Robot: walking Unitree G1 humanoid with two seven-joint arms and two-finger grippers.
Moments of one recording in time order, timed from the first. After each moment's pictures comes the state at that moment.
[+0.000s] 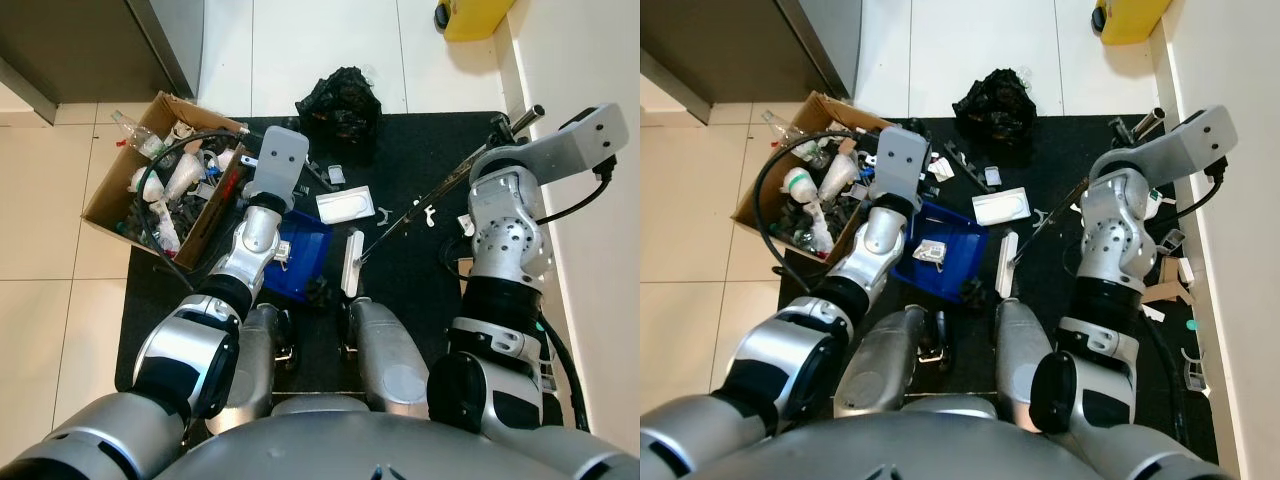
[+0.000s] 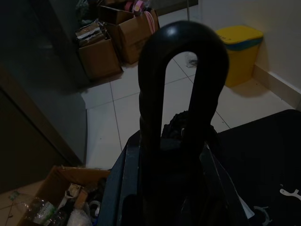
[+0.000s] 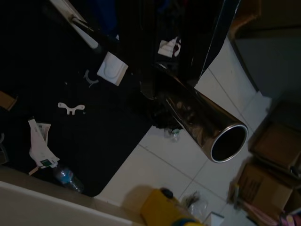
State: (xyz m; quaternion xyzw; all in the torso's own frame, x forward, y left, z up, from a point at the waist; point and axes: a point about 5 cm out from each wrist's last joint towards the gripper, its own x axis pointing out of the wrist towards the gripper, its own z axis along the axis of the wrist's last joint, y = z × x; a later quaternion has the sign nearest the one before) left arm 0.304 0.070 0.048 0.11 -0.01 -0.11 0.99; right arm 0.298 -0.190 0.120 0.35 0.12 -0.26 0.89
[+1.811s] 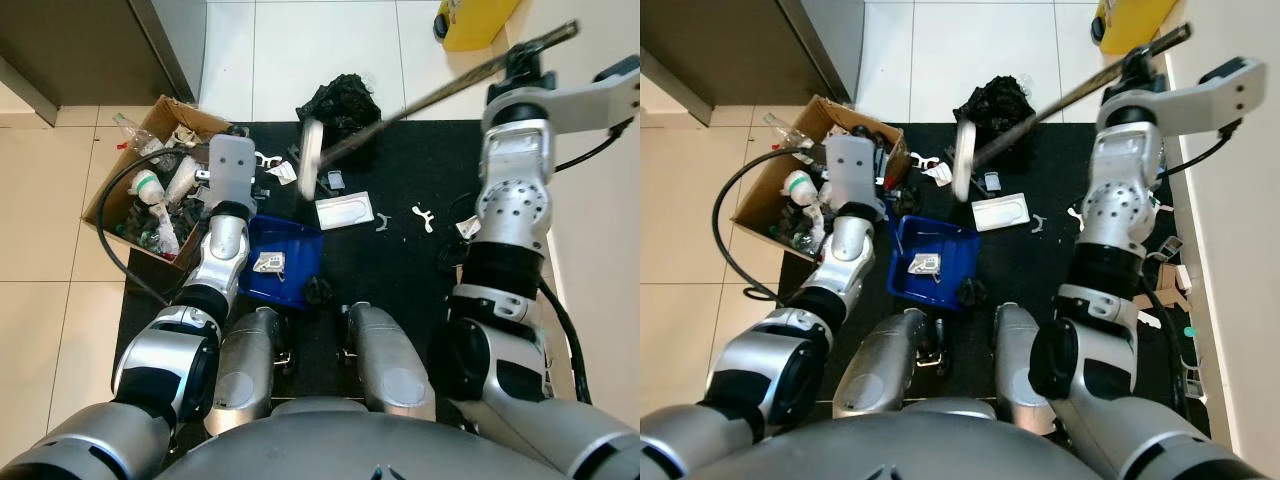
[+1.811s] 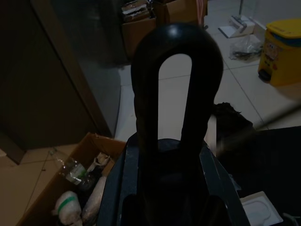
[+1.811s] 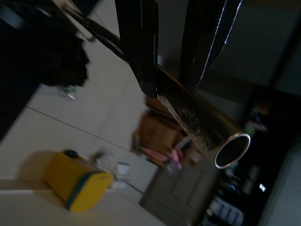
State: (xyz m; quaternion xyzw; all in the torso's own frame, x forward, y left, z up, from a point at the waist) left arm 0.298 0.126 0.034 0.09 0.02 -0.01 1.00; right arm 0.334 -0.196 0.178 0.50 -0.10 -0.15 0.85
